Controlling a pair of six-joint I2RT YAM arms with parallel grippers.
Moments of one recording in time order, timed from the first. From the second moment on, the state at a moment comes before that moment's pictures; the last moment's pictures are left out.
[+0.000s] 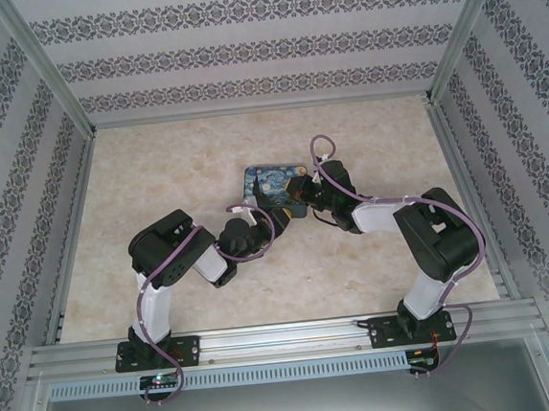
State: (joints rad) left arm -0.71 2.04 0.58 1.26 0.09 -1.14; right arm 0.47 1.71 0.74 0.50 -0.28 1.00
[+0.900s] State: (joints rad) left arm -0.71 2.00 0.62 1.06 0.02 -1.05; right arm 0.47 1.71 0.73 0.53 -0.28 1.02
